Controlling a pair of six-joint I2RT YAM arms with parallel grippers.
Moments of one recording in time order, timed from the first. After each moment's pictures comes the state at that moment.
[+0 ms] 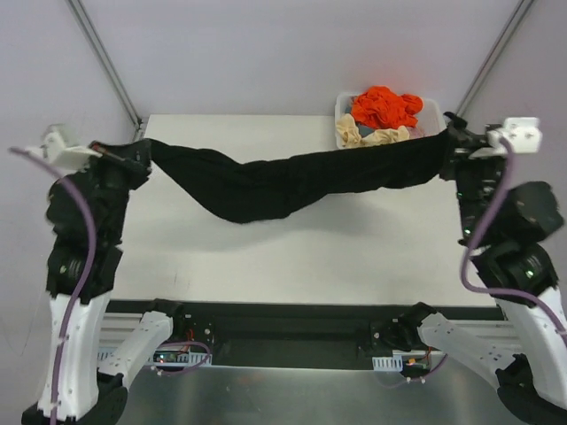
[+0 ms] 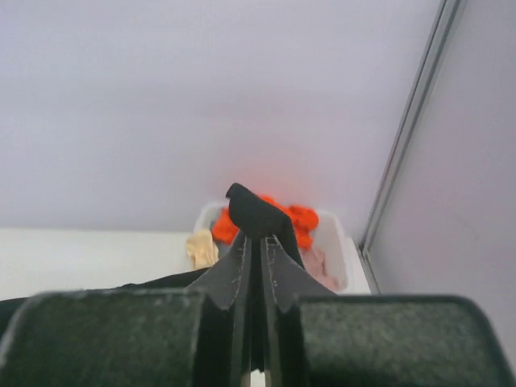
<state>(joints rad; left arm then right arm) -0.18 0.80 1.31 -0.55 -0.22 -0.70 0.62 0.82 1.36 -0.31 0.60 -0.21</state>
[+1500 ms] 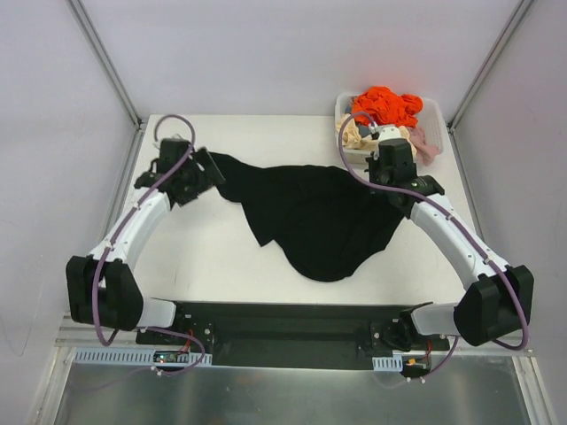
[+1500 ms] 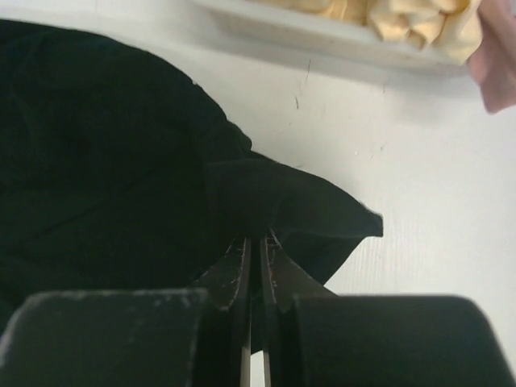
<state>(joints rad) -0.11 1.38 1.13 -0.55 0.02 -0.63 0.36 1.33 1.15 -0.48 0.26 0.06</state>
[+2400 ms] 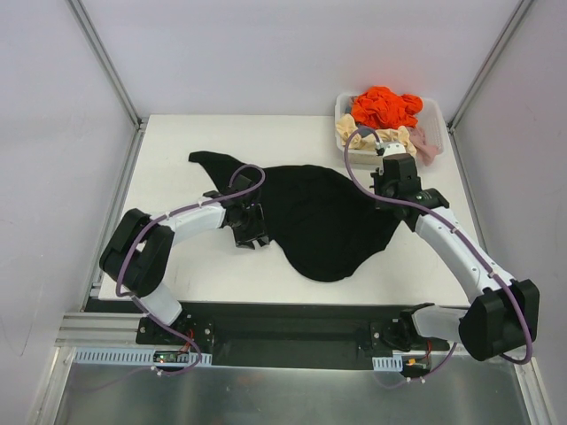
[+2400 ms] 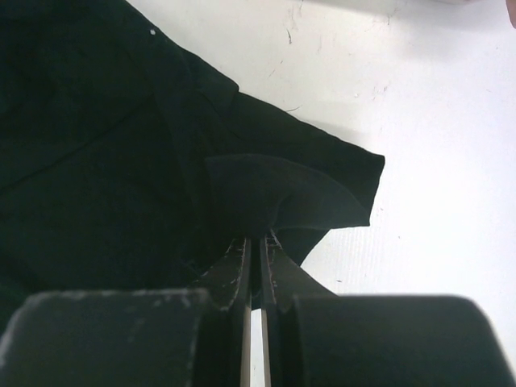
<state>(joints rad) -0.54 1.62 0.94 -0.52 0.18 -0.81 0.35 1.25 1.02 -0.53 0.25 0.09</state>
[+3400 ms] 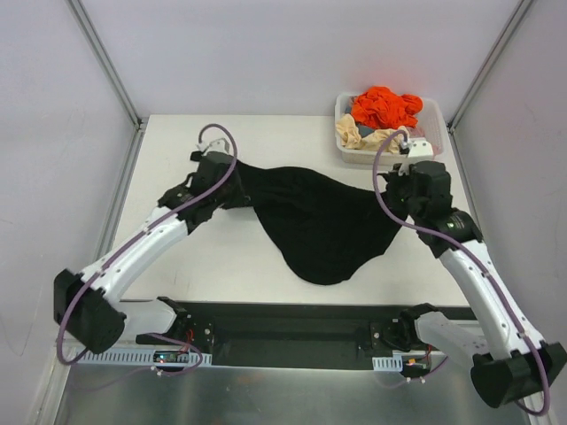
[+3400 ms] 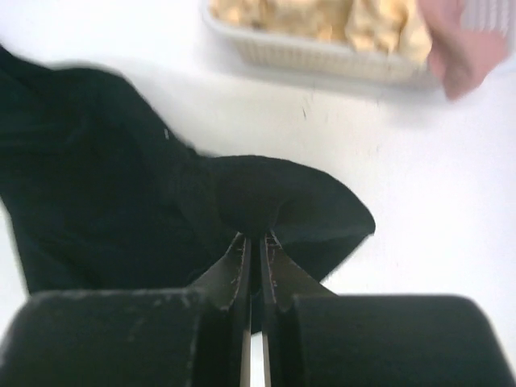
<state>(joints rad) -0.56 1.25 1.07 -0.52 -0.14 -0.70 0.33 0.98 0.99 -0.52 0.18 0.09</state>
